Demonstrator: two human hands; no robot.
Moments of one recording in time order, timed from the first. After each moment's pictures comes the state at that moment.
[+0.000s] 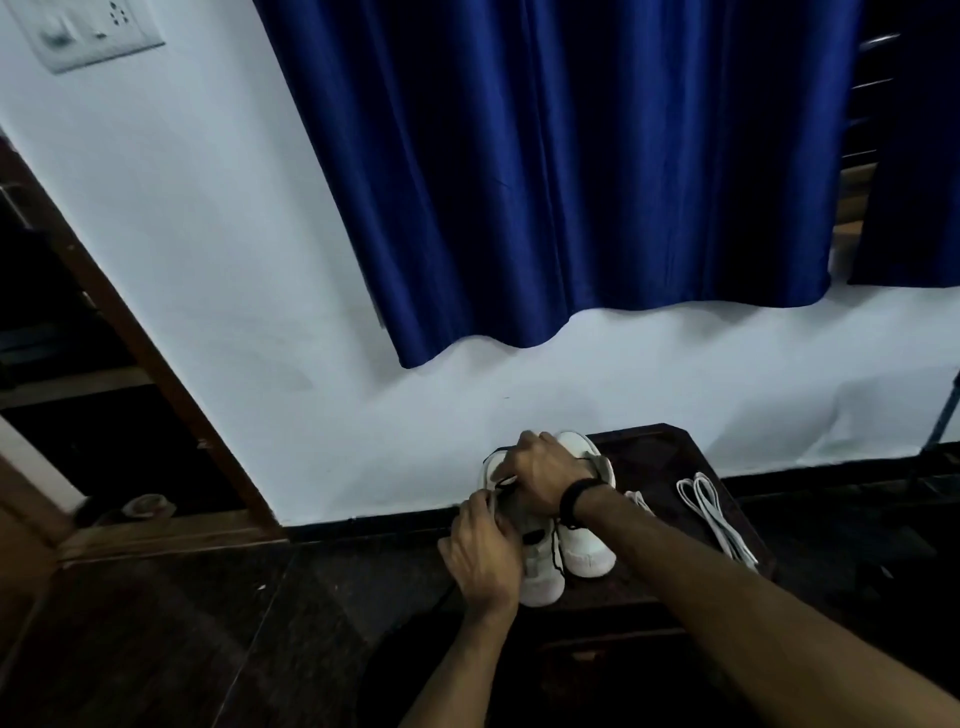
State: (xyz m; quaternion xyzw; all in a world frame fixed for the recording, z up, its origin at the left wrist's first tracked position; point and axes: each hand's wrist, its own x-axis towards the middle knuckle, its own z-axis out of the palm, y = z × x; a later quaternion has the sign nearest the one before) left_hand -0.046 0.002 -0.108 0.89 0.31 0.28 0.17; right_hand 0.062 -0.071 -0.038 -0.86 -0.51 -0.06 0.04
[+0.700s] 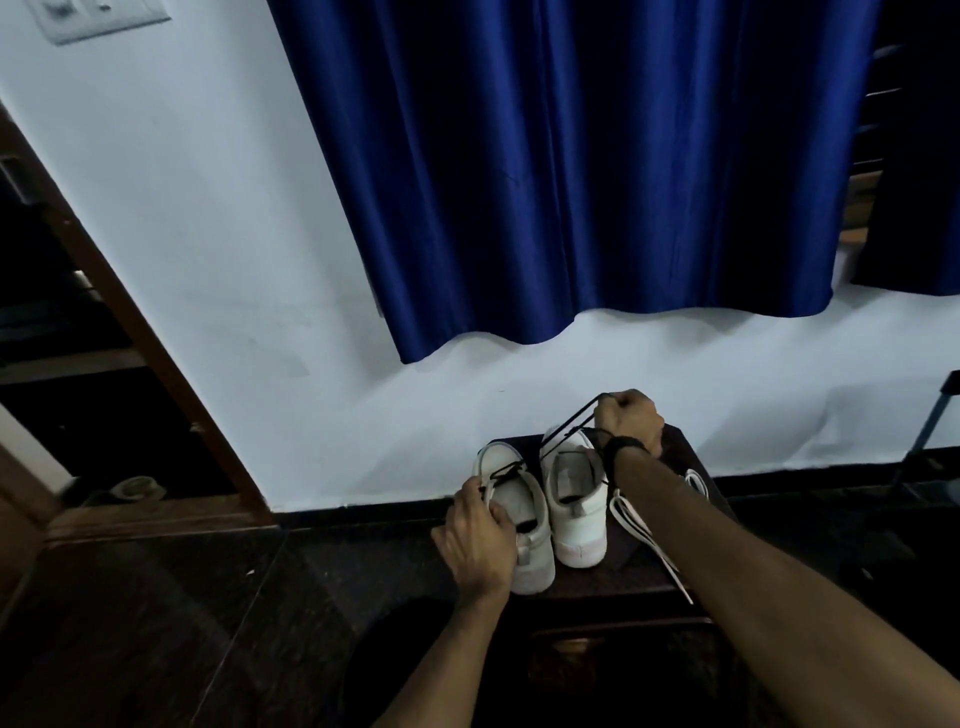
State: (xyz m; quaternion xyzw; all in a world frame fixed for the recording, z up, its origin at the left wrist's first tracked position) left_hand -0.045 0.000 -0.113 0.88 0.32 0.31 0.17; right_hand 0.102 -0.123 -0.019 -0.83 0.11 -0.03 0.54
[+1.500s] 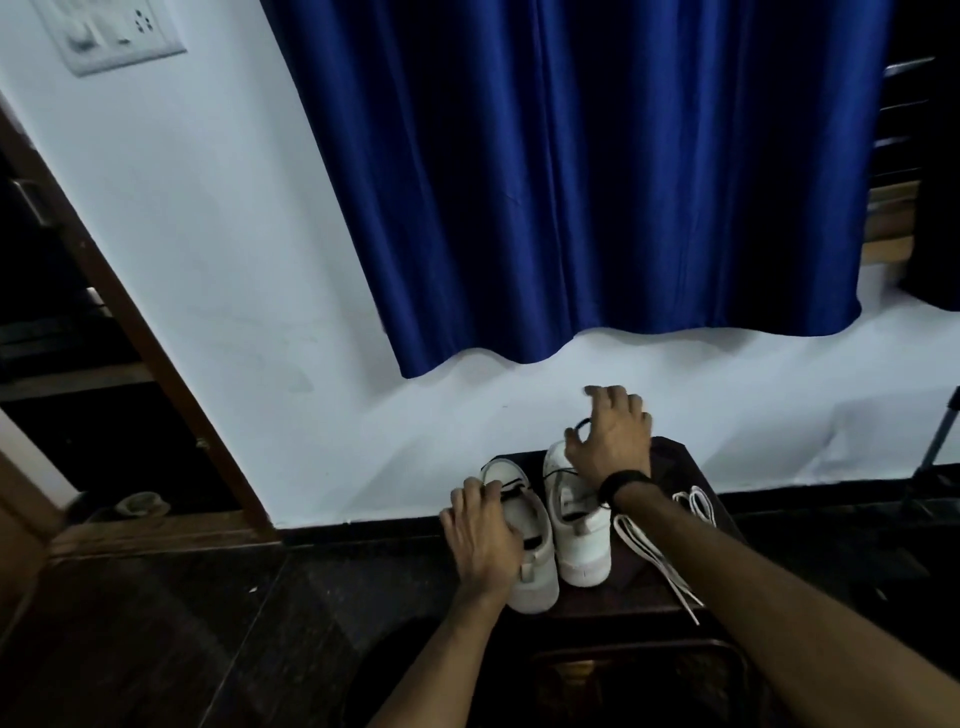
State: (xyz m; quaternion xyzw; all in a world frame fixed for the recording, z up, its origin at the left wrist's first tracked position) left_hand -0.033 0.008 -0.098 0.93 0.26 0.26 0.06; right_hand 0.086 -0.119 -0.023 -0.92 -0.17 -0.21 0.28
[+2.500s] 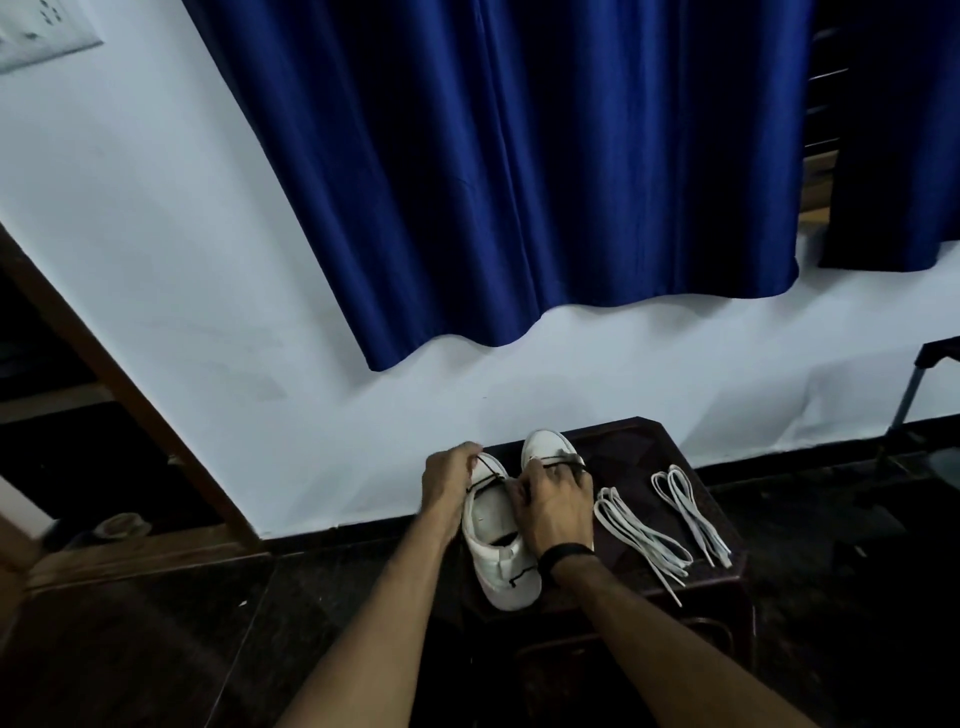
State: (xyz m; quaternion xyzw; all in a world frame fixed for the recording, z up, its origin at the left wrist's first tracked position) left_hand 0.013 0.038 -0.042 0.72 0.36 0.13 0.59; right_hand 0.045 -0.084 -0.117 -0.93 -0.17 -0.20 0.25
